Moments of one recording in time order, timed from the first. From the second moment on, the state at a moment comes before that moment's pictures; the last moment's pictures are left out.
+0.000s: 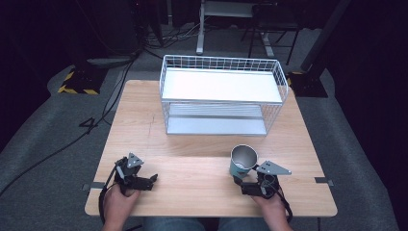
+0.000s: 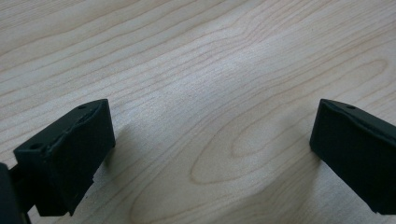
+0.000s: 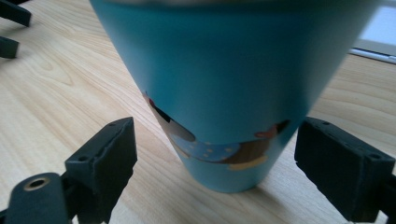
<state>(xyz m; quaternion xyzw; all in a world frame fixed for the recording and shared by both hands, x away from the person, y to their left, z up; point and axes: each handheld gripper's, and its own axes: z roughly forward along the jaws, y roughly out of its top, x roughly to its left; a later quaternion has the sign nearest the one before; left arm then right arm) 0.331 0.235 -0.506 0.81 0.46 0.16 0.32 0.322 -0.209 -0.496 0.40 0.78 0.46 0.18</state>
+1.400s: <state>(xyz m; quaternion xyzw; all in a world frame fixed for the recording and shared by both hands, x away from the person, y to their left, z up) 0.331 0.235 -0.506 0.81 0.46 0.16 0.32 0.341 -0.195 -0.495 0.41 0.78 0.42 0.21</state>
